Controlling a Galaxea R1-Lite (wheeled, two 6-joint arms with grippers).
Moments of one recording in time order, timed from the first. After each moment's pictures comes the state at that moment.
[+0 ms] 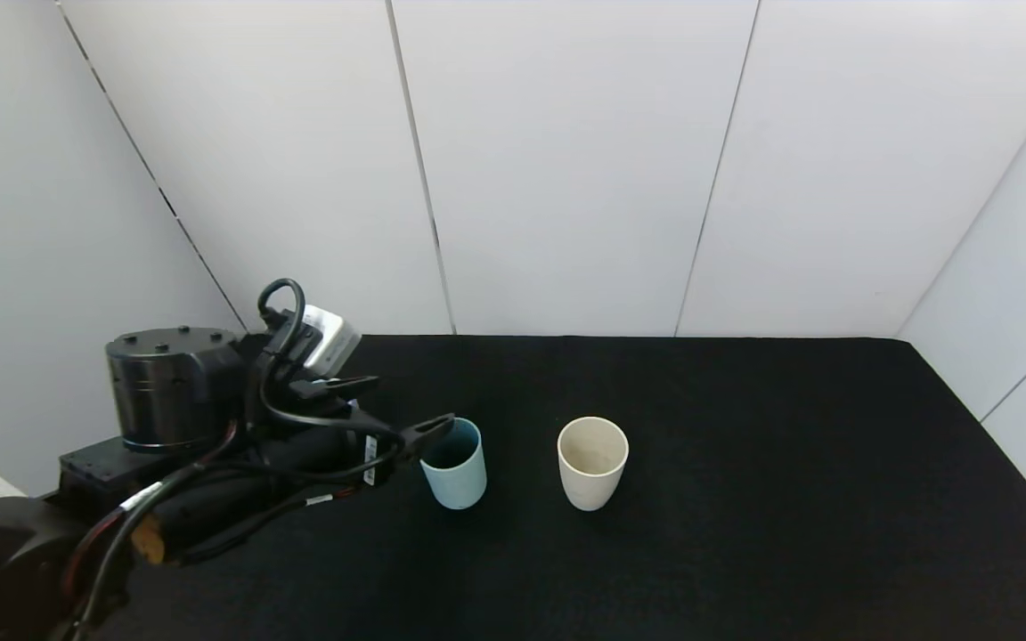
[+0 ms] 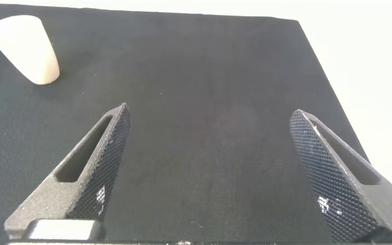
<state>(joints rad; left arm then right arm) -0.35 1.65 -0.58 -0.80 -0.14 0.11 0.01 0.00 0.00 0.00 0.00 0.01</state>
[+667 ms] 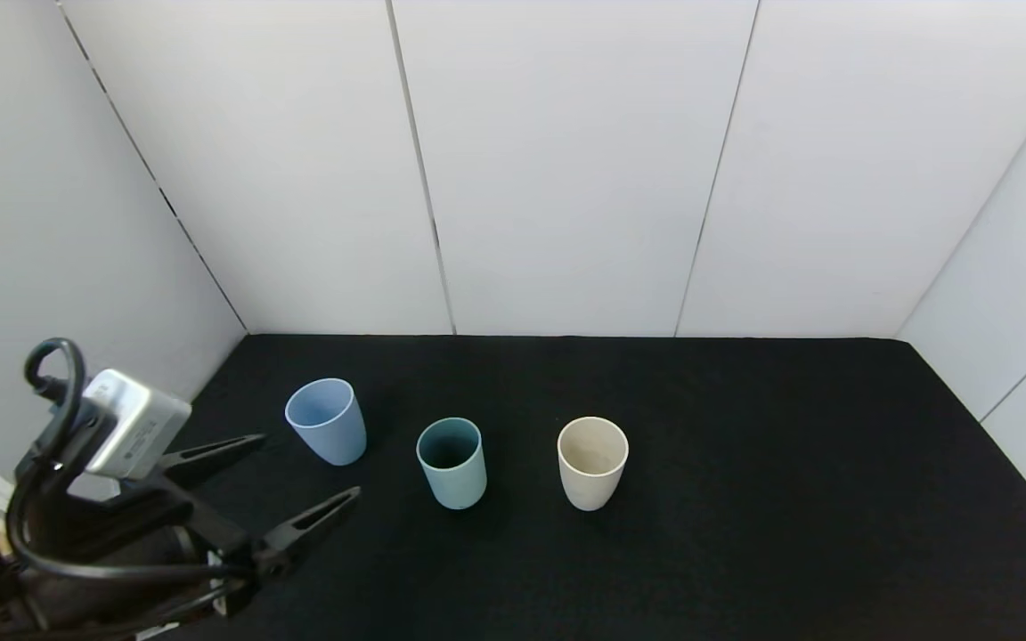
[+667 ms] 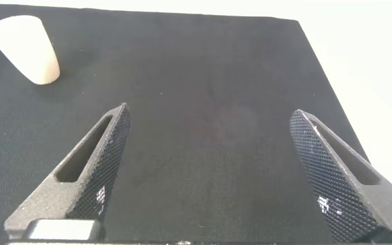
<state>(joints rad) -0.35 1.20 -0.34 -0.59 -0.06 0.11 0.01 0.00 0.00 0.00 0.00 0.01</state>
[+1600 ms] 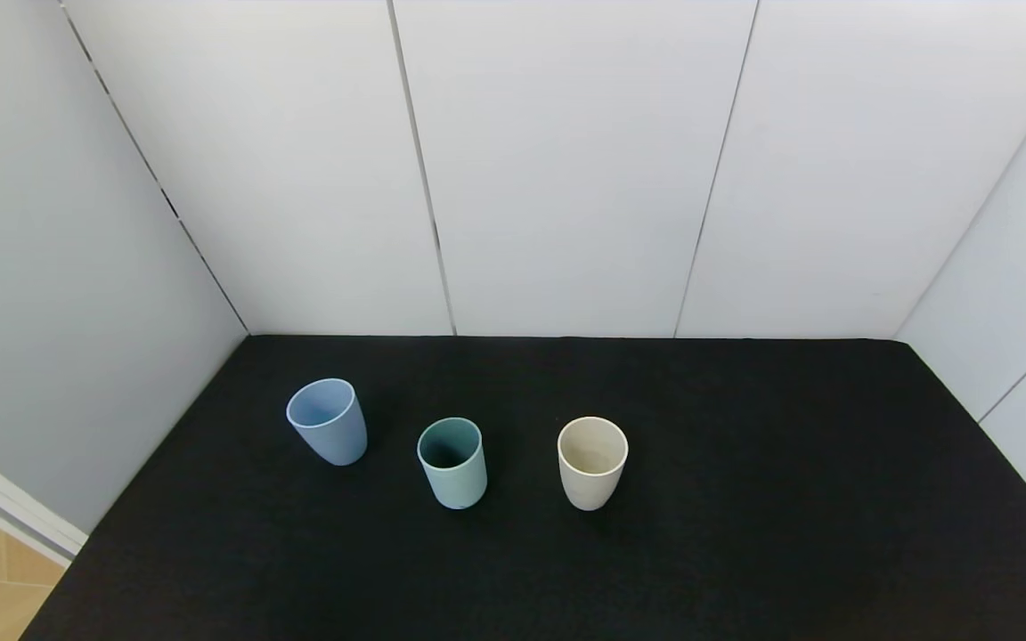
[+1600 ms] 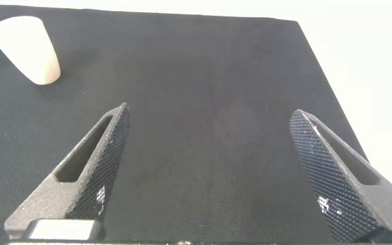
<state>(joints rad) -0.10 0.36 -0.38 0.23 0.10 0.25 0.01 0.00 0.00 0.00 0.00 0.01</state>
